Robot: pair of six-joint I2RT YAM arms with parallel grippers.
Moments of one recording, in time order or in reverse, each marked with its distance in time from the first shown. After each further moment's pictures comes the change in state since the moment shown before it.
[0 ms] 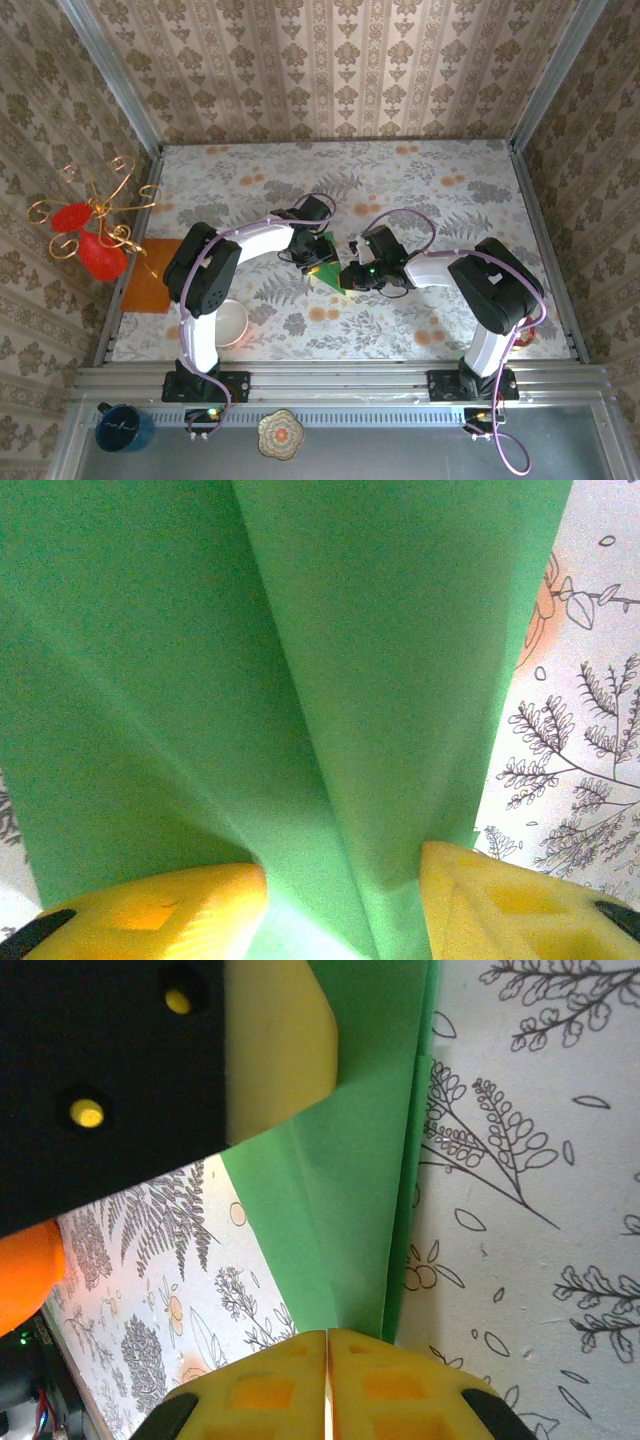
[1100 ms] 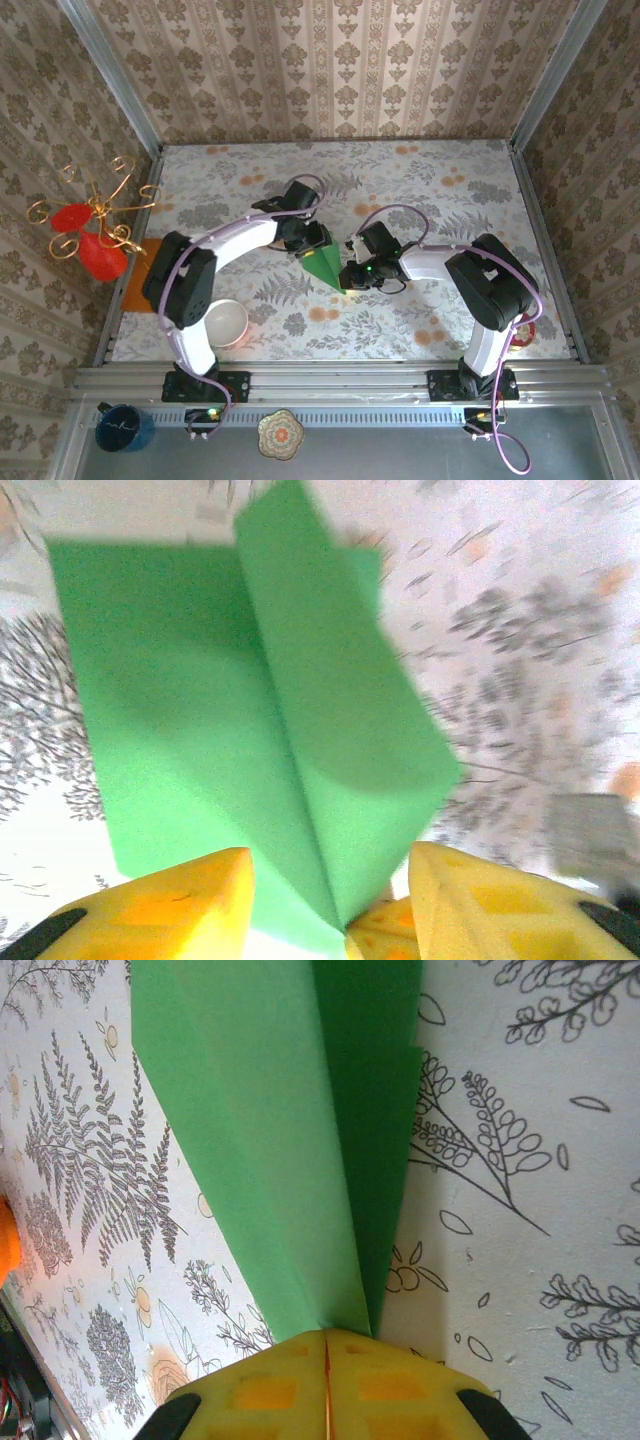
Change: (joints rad) left arm 0.063 -0.193 0.001 0.020 0.004 0.097; right arm 0.001 0.036 0.100 -0.187 0.021 -0.084
